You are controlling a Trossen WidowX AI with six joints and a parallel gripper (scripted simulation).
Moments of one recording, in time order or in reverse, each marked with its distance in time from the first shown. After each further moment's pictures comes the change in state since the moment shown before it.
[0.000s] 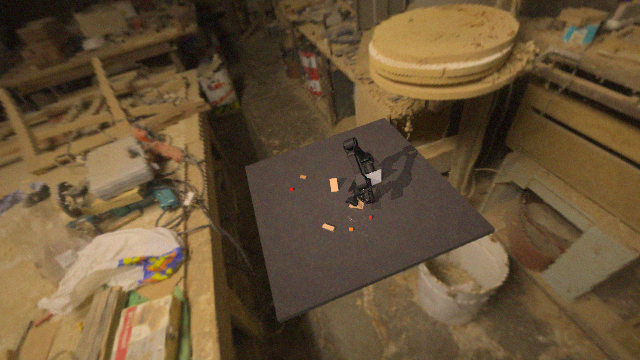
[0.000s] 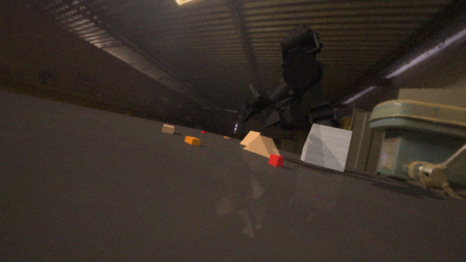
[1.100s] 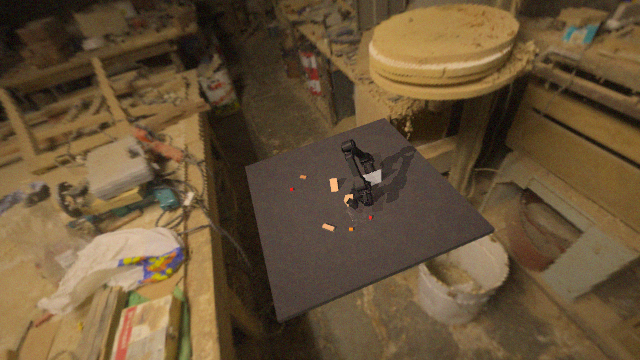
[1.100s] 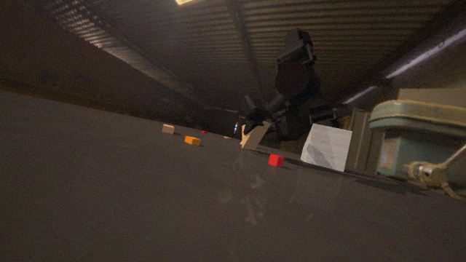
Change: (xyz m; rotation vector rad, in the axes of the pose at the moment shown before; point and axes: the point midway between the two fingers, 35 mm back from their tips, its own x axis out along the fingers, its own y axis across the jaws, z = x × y) arm 0.023 -0.002 0.023 0.030 -0.024 -0.018
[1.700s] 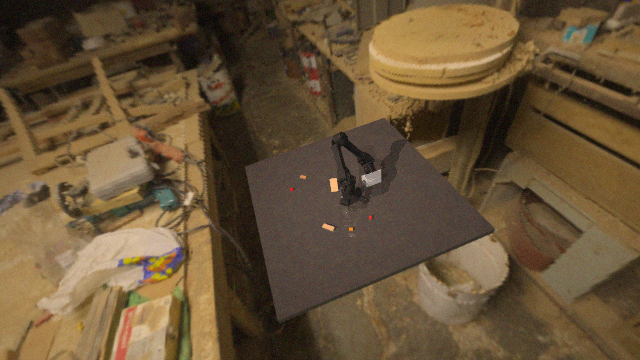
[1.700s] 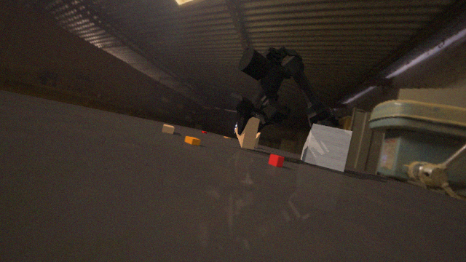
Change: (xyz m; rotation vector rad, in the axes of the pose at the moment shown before) arm 0.022 -0.002 -0.027 -0.001 -0.468 -0.002
